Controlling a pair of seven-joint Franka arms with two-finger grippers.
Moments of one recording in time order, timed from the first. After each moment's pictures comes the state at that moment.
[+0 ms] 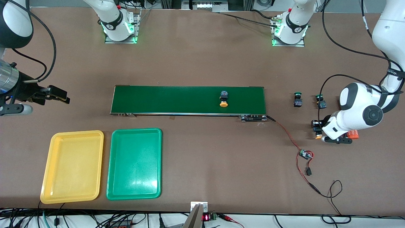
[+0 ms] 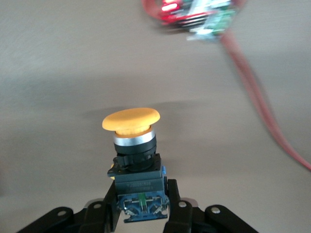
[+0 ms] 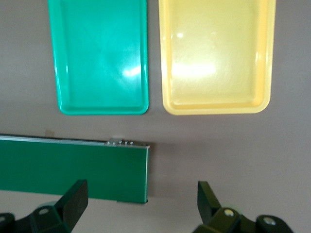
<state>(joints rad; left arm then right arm) 0.63 0.63 -0.62 -1.84 0.41 2.15 -0.12 0.07 0.19 -0.08 -1.52 0.09 1.72 -0.05</state>
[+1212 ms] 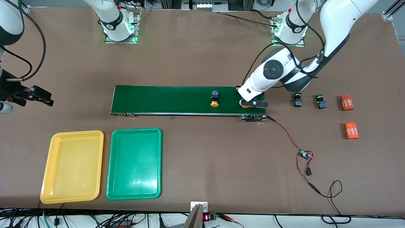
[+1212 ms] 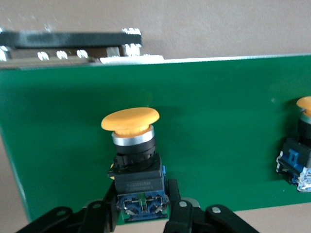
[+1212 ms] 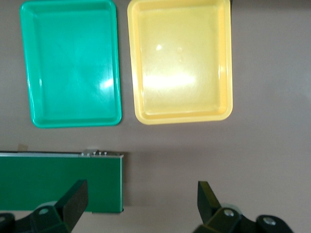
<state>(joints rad) 0.45 0.58 -1.04 -2.13 0.41 2.29 -0.81 0.06 0.17 -0.11 -1.52 0.01 1.72 -0.05</state>
